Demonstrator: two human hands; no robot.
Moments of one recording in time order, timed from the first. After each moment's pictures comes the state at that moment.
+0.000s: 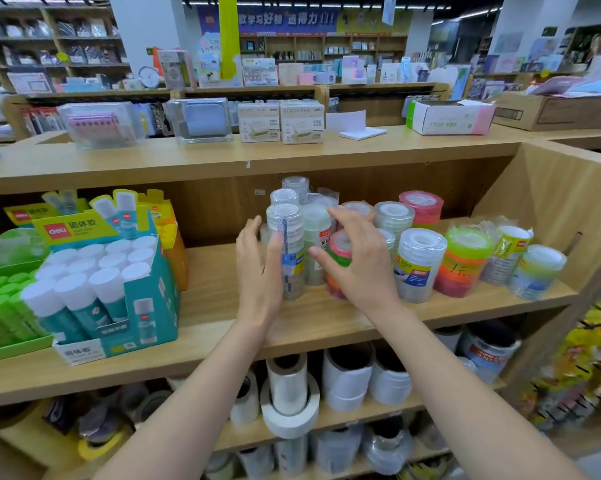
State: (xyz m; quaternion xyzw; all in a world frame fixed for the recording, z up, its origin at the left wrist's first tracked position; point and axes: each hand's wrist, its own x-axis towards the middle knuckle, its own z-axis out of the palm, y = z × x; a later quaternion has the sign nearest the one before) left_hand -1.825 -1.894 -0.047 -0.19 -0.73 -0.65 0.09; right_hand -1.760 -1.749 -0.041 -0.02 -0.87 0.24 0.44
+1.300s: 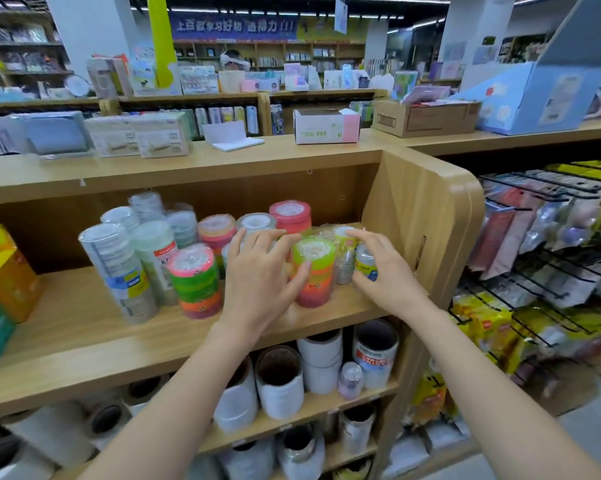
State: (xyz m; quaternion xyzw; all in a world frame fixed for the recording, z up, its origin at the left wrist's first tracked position) left_hand -1.732 -1.714 -0.030 -0.42 -0.82 -0.24 0.32; right_hand -1.631 -1.508 -0.054 -0.08 -0.91 0.28 0.29
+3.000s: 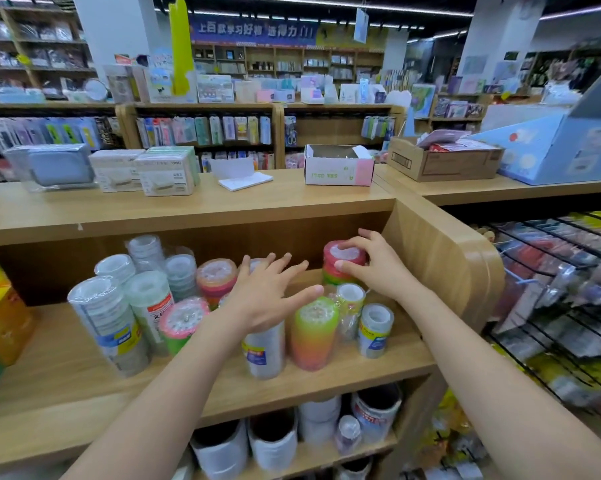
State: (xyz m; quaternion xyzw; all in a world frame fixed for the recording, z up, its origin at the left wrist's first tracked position) left_hand -1.789 -1.682 0.026 -0.42 -0.90 -0.11 -0.05; right_hand -1.725 -1.453 0.014 -0.14 -0.92 0.32 0.17
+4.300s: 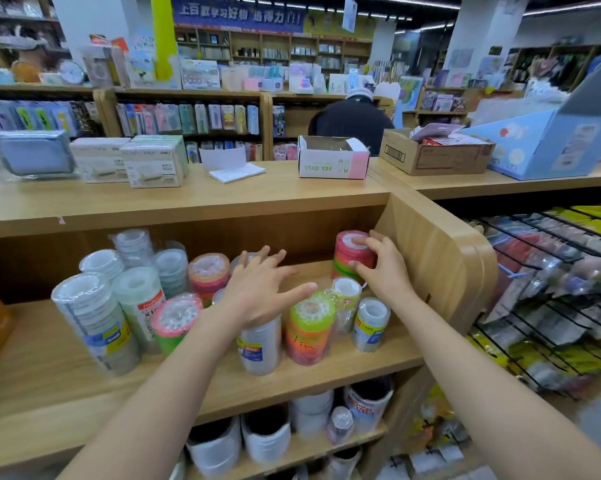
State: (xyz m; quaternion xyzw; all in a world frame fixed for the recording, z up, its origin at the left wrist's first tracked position) left_hand -1.800 -1.678 0.018 -0.43 -0.89 -0.12 -0.04; right_hand -1.713 -1.453 -0.009 -0.21 -0.88 0.33 0.27
